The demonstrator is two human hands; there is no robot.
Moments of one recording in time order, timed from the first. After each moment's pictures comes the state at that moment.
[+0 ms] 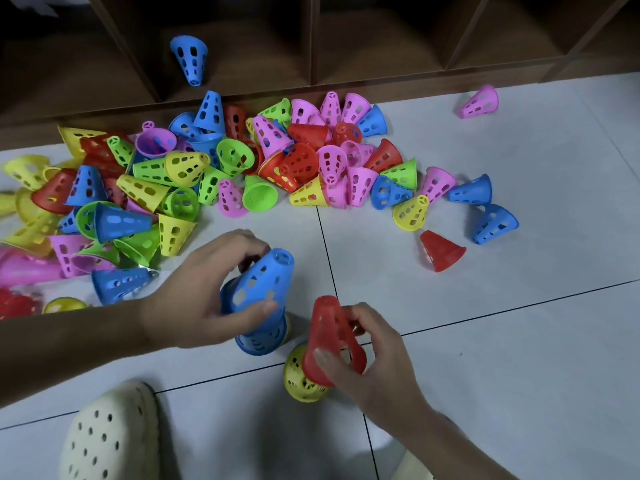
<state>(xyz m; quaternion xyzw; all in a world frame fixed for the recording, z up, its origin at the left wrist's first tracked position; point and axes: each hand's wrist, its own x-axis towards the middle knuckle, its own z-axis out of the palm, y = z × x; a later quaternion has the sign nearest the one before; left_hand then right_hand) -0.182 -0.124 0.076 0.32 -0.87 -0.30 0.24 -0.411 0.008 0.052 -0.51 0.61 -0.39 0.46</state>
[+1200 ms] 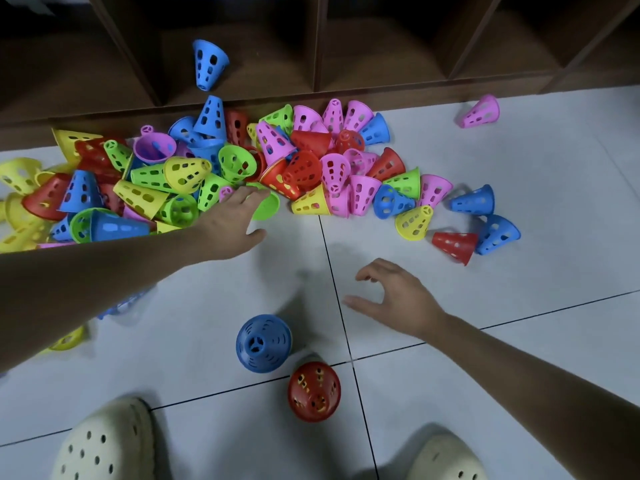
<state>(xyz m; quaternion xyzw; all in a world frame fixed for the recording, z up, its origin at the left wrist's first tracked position) -0.182 -0.258 -0.029 0.50 -0.83 -0.23 -0.02 -0.489 -0.091 -0.029 -0.70 0.64 -0.13 0.27</state>
